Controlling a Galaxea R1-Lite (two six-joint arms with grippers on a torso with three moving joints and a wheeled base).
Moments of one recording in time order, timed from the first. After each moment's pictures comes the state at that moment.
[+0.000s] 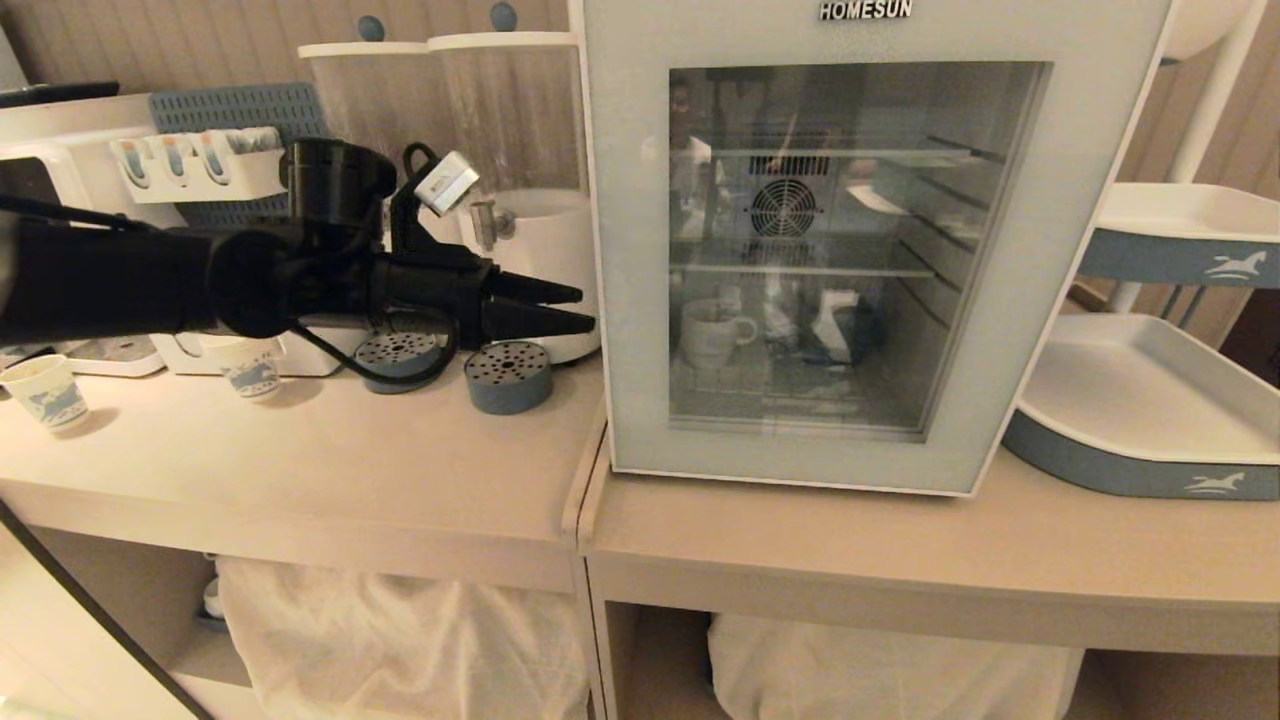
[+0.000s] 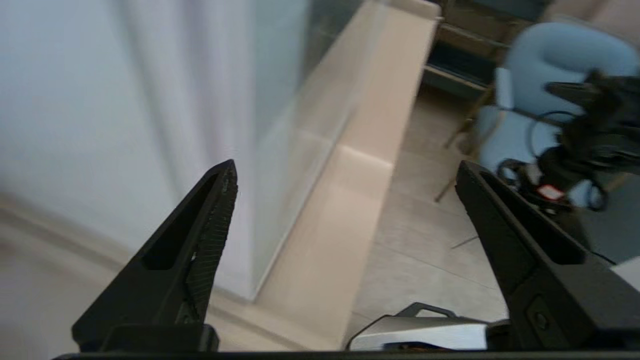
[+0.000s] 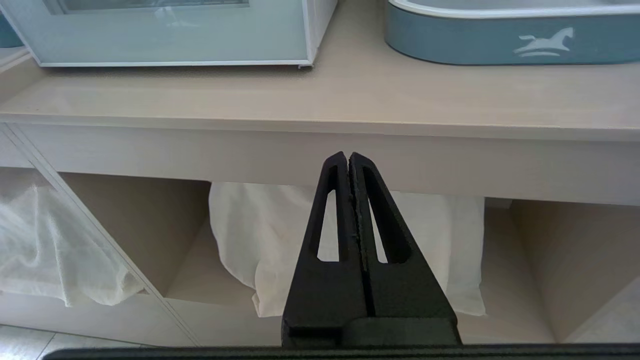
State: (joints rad) left arm -0.21 1.98 -1.64 0.03 -1.14 0.23; right arm 0.01 0.00 -0.03 0.07 0.01 0.02
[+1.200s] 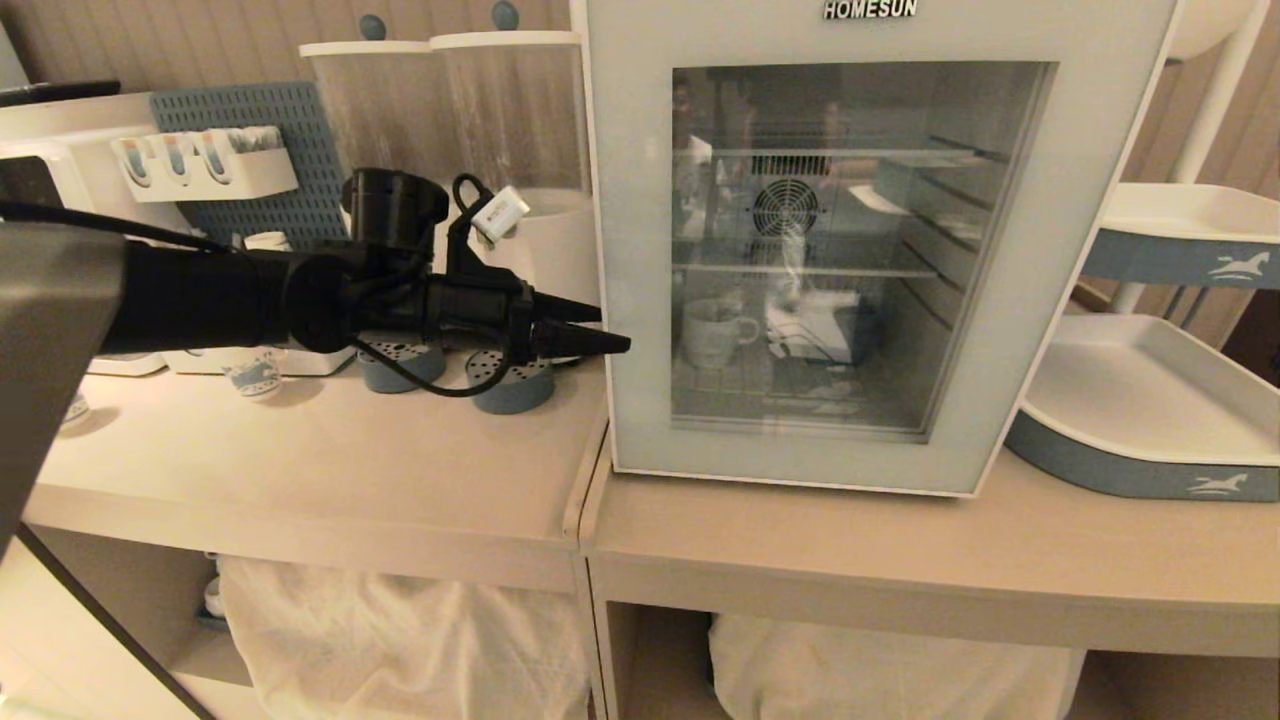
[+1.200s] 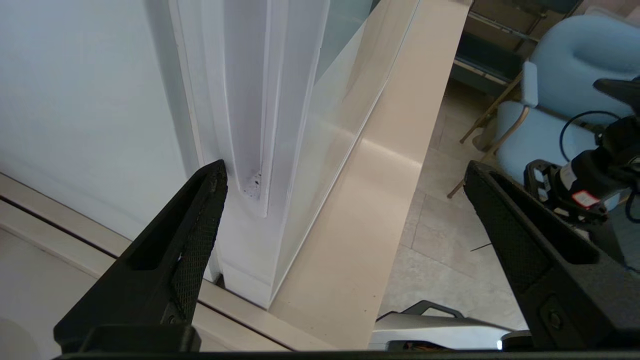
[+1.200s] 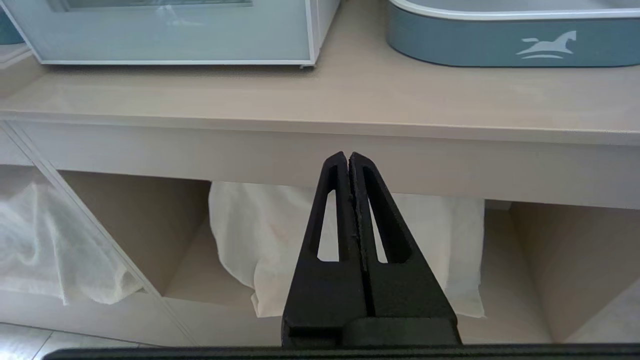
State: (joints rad) left arm -0.29 2.06 -1.67 0.02 -1.05 0.21; right arm 0.01 0.00 -0.03 0.07 0.01 0.01
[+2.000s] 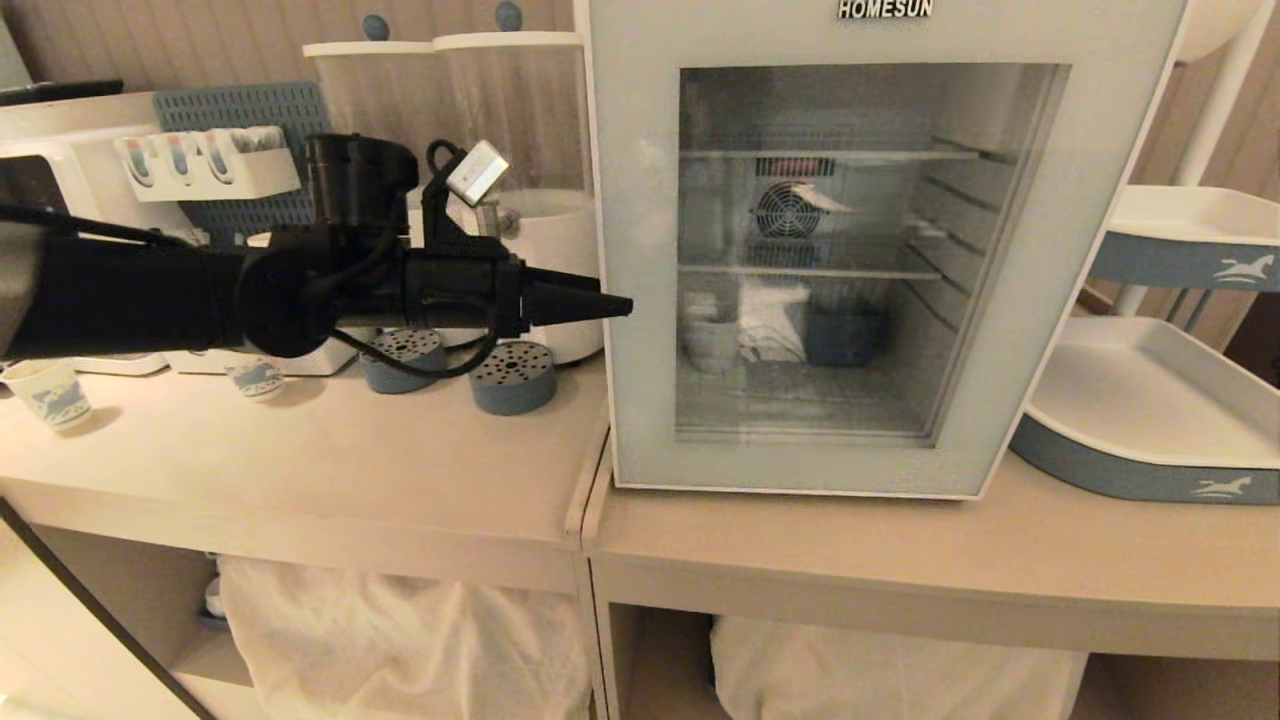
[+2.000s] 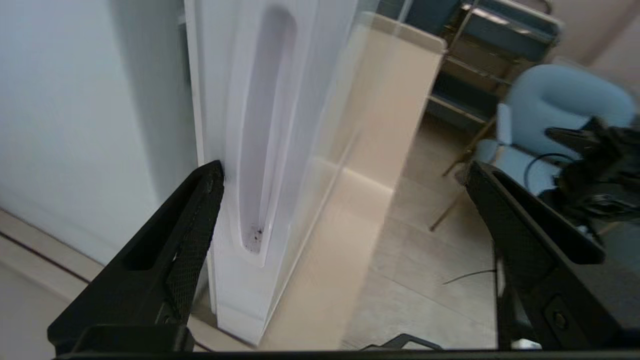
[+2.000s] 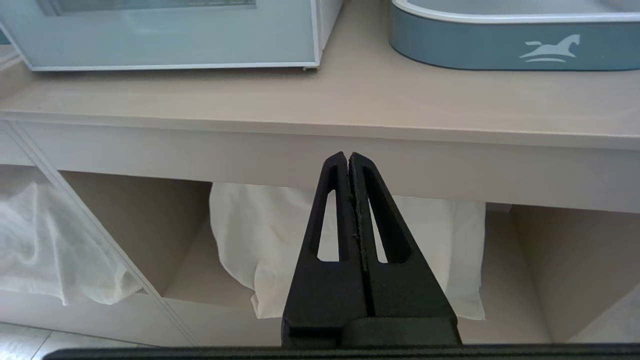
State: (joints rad) left arm -0.33 1.97 -1.57 -0.16 -1.06 0.03; right arm 0.01 0.00 -0.03 0.07 0.01 0.01
